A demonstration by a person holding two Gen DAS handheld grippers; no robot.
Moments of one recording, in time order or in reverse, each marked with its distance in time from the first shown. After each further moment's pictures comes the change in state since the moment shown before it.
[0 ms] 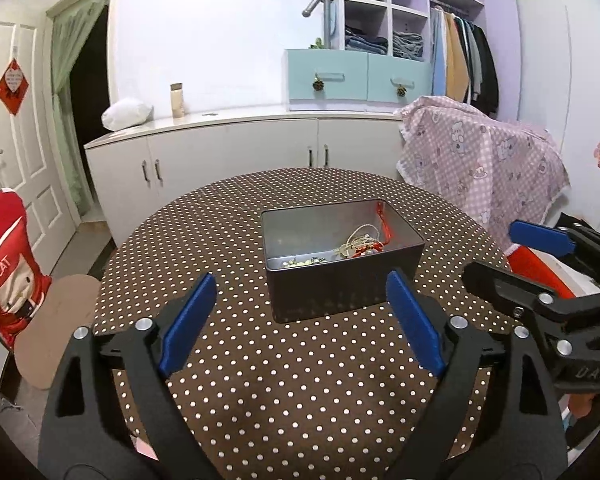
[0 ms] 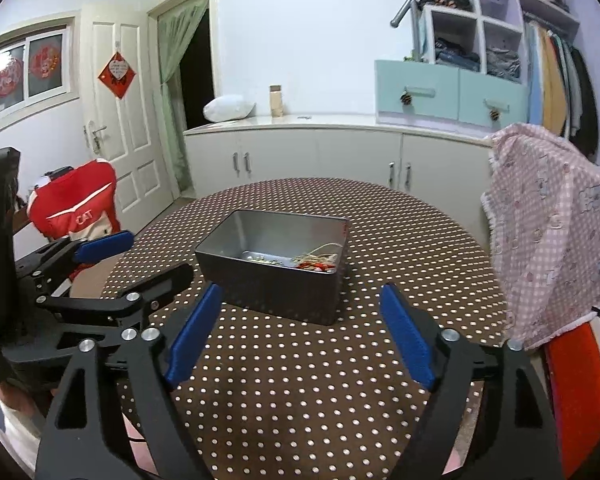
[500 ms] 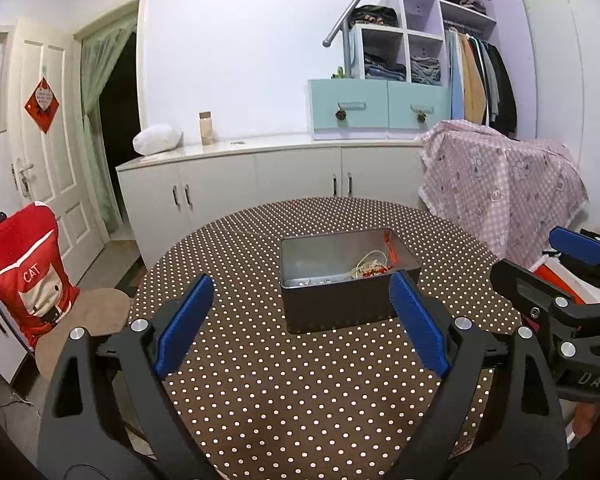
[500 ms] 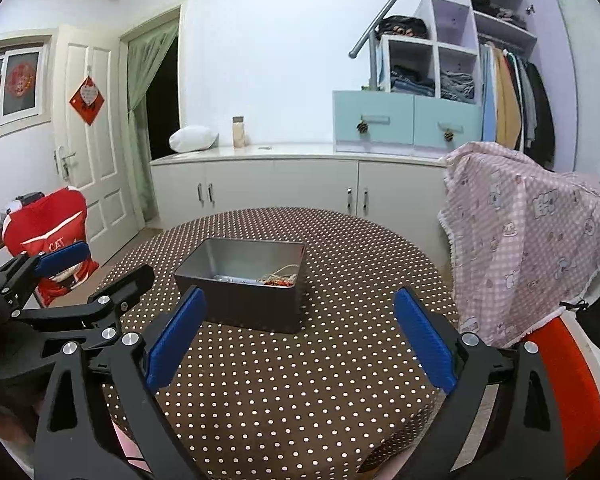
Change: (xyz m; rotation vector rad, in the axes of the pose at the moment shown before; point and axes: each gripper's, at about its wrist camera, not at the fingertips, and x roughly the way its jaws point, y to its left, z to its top) left arm -0.034 -0.020 0.007 -0.003 -0.104 0.111; right arm -0.037 0.000 -0.005 0.048 -0.106 -0.130
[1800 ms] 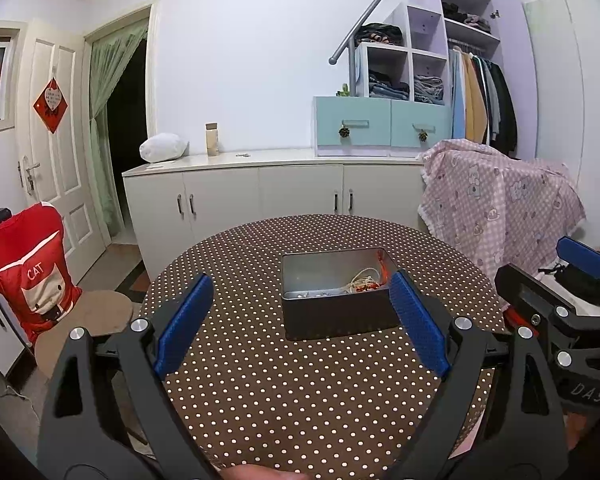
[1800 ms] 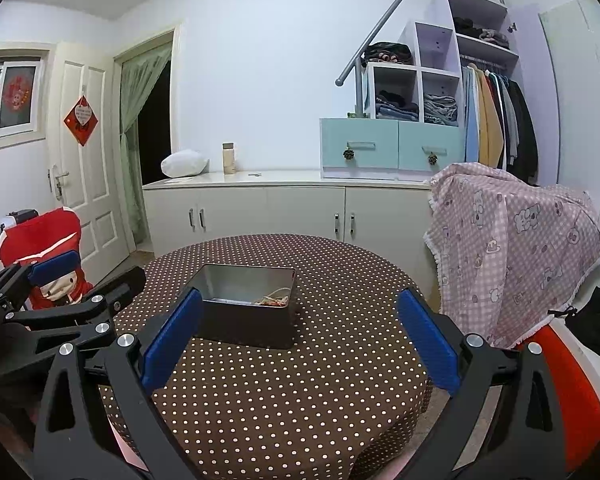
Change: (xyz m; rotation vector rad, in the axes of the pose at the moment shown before) left arm -0.023 0.000 0.008 -0.033 -0.042 0.001; right arm -0.027 0.008 0.000 0.006 -0.085 -0.044
